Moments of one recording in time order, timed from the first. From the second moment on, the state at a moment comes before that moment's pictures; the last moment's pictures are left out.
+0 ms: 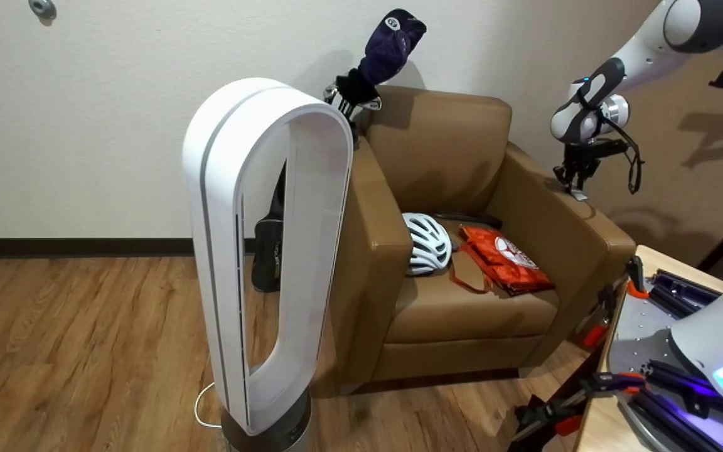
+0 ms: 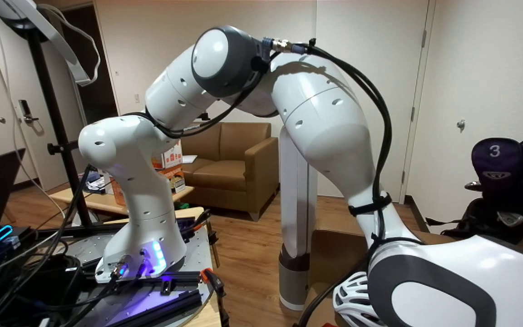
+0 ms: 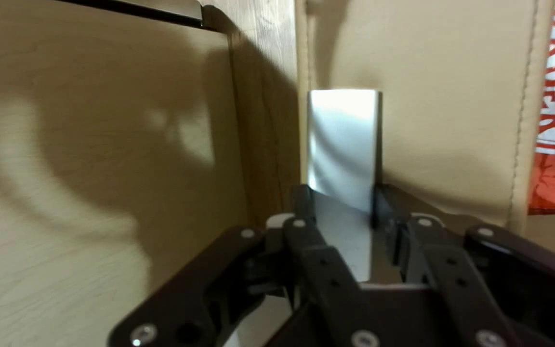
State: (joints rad) arm -0.59 0.96 -0.42 -1.63 -0.09 2.49 0.00
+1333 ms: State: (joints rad) arm -0.69 0.87 -0.31 -1.69 0.00 2.35 -0.10
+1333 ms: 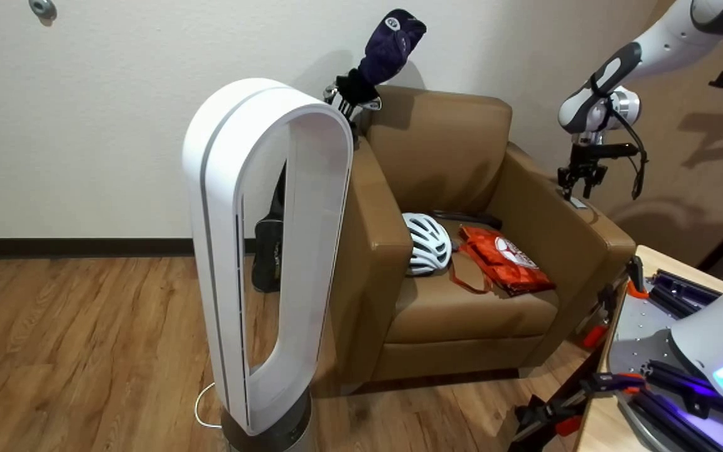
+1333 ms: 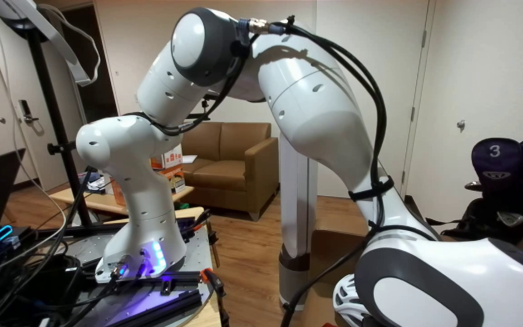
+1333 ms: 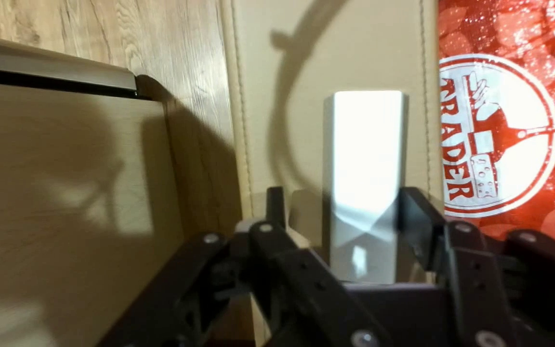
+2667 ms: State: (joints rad) arm -0.50 0.44 -0.37 -2.26 -0.02 2.61 0.00
